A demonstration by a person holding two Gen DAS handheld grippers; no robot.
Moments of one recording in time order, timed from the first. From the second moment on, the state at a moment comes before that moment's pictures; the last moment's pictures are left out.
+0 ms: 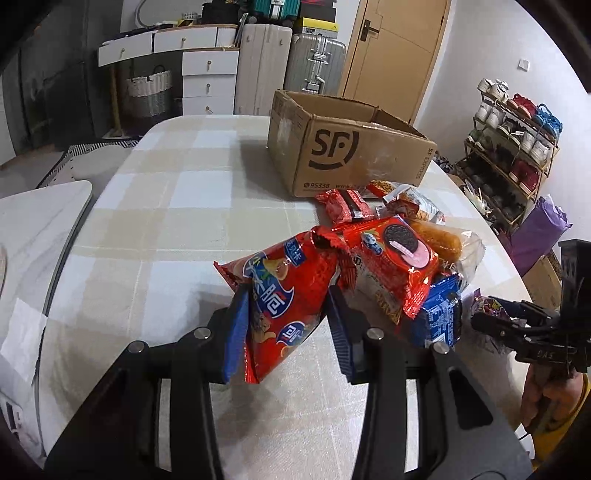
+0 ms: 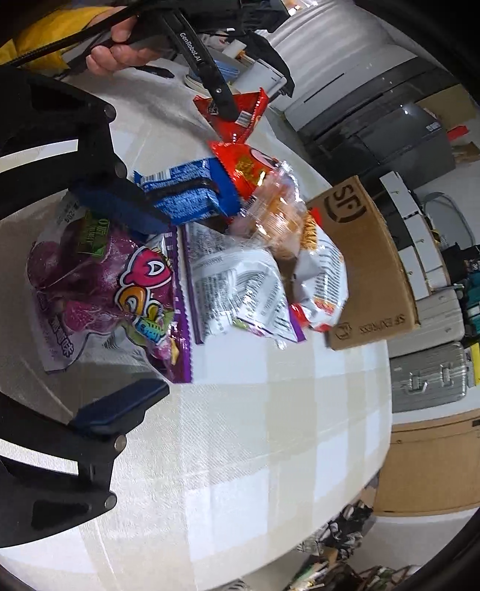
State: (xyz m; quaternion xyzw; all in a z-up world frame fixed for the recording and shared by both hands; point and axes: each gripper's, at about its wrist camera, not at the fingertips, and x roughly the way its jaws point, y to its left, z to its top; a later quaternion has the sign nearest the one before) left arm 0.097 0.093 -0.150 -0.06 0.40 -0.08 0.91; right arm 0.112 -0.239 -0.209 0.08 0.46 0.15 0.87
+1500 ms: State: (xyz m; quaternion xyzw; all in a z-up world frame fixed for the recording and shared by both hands) left arm 0.042 0.093 -0.087 -0.08 0.34 -0.10 0.93; right arm 0.075 -0.276 -0.173 0.19 0.39 0.18 0.89
